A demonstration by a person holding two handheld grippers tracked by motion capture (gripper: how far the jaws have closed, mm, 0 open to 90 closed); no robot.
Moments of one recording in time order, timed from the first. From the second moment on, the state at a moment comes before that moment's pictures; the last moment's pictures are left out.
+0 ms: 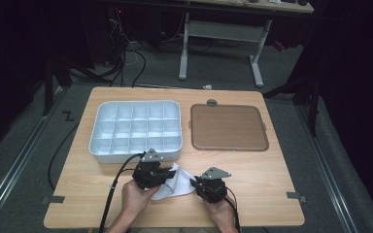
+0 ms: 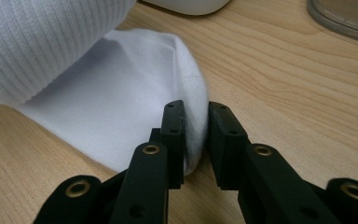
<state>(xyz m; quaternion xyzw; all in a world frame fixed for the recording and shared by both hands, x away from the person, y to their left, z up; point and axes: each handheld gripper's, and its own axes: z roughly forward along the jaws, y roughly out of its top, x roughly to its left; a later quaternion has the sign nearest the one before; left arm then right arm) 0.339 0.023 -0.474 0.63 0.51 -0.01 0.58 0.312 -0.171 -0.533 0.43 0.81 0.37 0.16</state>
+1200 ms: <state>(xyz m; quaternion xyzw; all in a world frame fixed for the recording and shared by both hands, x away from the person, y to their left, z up) 0.345 0.000 -0.497 0.65 0.51 -0.01 0.56 0.312 -0.172 -0.533 0.43 0.81 0.37 0.16</state>
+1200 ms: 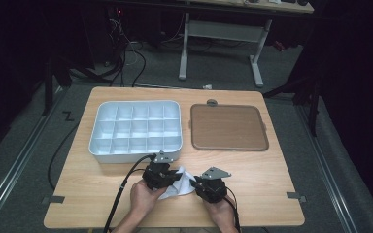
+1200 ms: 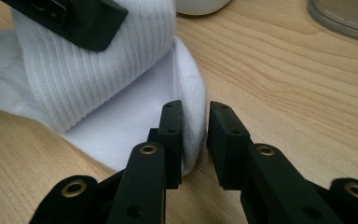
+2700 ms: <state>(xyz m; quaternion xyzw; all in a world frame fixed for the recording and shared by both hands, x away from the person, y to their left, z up) 0.333 0.016 -0.494 0.62 0.51 -0.03 0.59 0.315 -0.171 -0.530 0.43 0.80 0.38 0.14</state>
